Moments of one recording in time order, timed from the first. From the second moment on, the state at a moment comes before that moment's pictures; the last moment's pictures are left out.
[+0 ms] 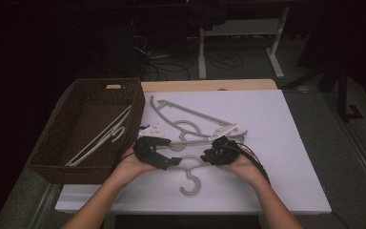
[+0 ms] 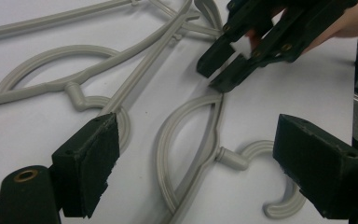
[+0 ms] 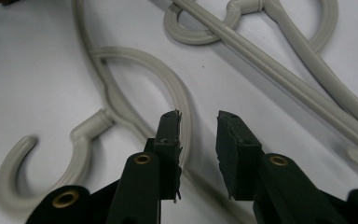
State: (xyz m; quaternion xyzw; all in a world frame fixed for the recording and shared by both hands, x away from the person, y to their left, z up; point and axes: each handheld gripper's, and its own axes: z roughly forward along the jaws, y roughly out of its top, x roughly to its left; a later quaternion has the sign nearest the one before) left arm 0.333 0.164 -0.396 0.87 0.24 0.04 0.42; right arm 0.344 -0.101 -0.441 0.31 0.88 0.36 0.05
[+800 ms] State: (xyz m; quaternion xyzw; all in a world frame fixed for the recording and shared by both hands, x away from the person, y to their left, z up) left arm 0.332 0.158 -0.405 0.89 0.22 0.03 0.40; right arm 0.343 -0.119 -0.448 0.27 0.91 0.33 0.02
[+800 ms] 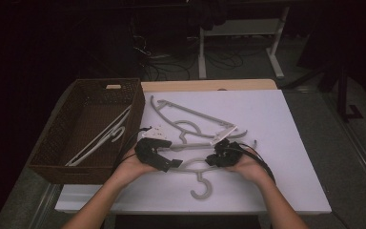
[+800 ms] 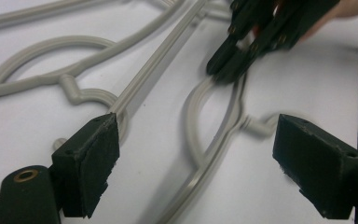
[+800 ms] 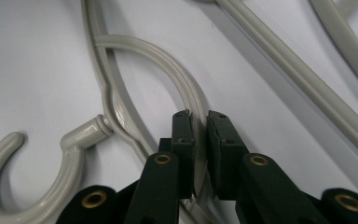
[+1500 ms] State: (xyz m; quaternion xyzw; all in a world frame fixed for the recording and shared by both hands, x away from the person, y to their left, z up) left arm 0.324 0.124 -0.447 0.95 0.08 0.08 0.30; right arm 0.346 -0.145 -0.435 0.27 0.89 0.37 0.00
